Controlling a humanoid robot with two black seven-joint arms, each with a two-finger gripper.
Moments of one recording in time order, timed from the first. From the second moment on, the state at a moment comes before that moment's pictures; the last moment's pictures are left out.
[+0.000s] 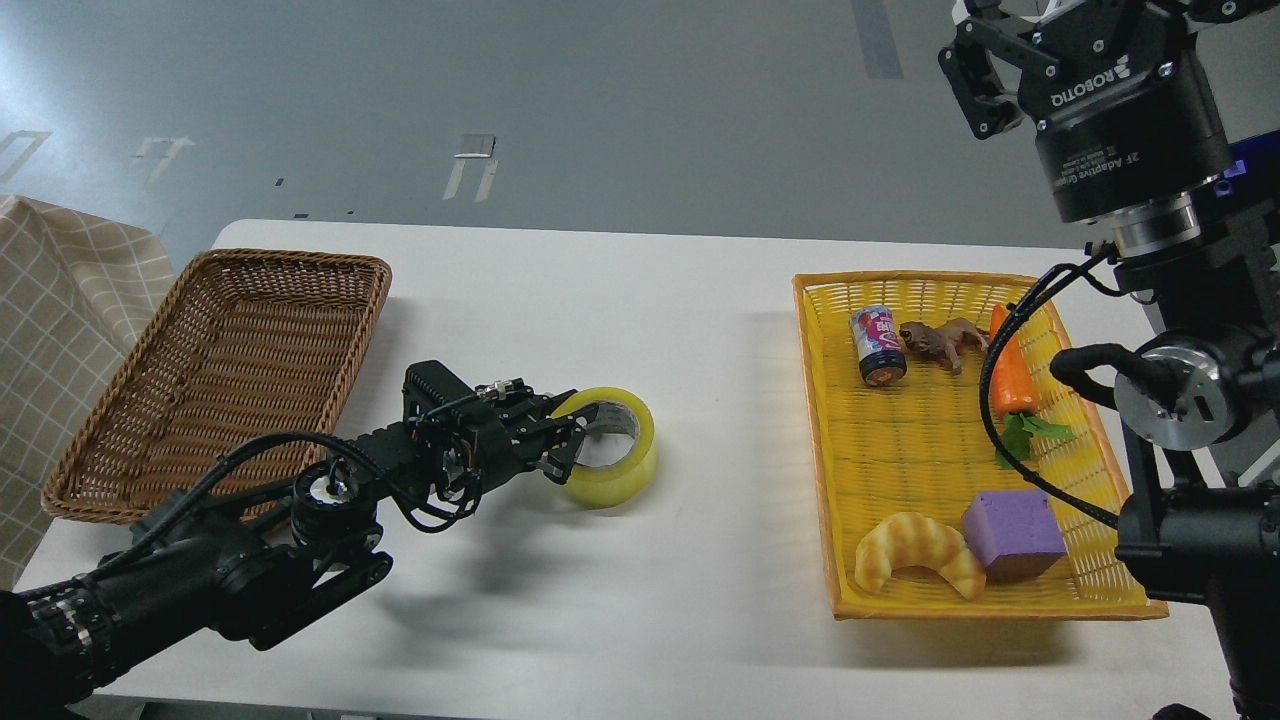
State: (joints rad) left arm -0.52 0.36 -0.49 -1.06 2.18 0.07 -0.15; right arm 0.45 -0.11 1.42 1.66 -0.85 0.21 0.13
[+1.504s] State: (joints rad) left arm -0.73 0.86 -0.49 -0.91 2.09 0.27 -0.44; right arm 0.44 -0.09 1.41 1.65 -0.85 0.19 0.13
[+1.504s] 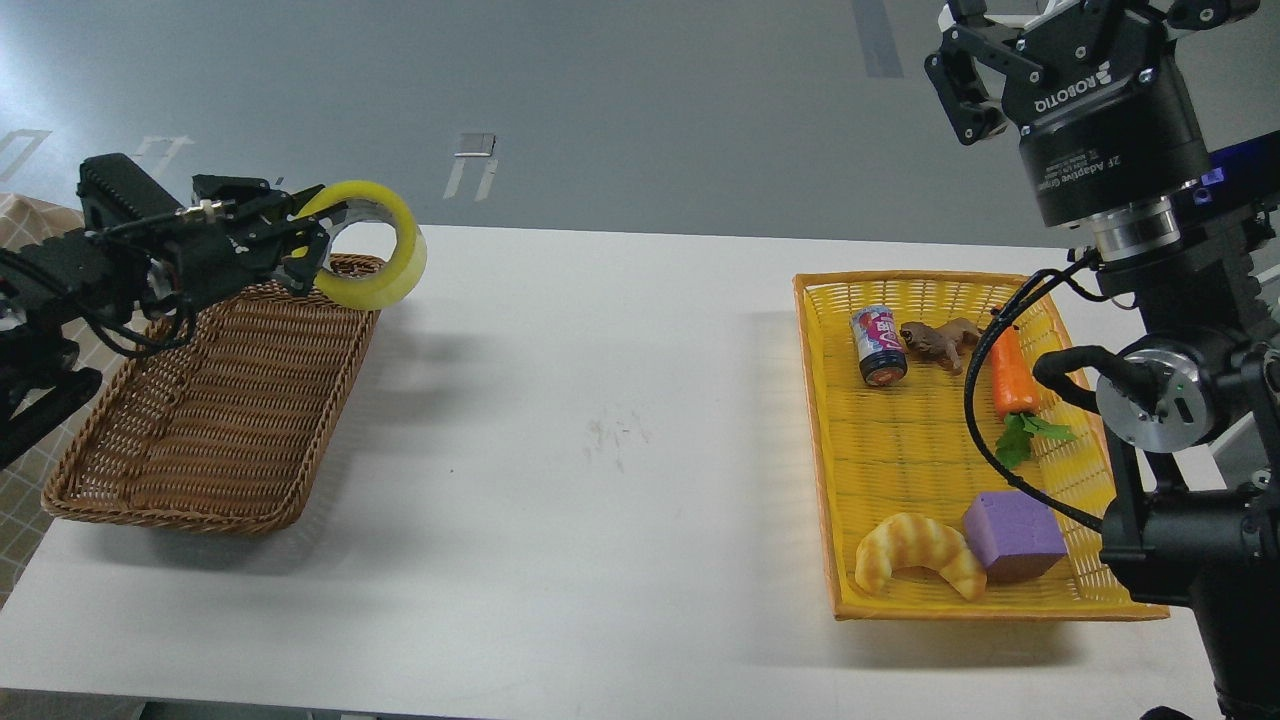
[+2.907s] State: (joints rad) left arm -0.54 0.75 -0.42 -0.49 1.80 0.37 -0.49; right arm 0.43 -0.09 1.41 1.65 -0.86 0.19 0.12
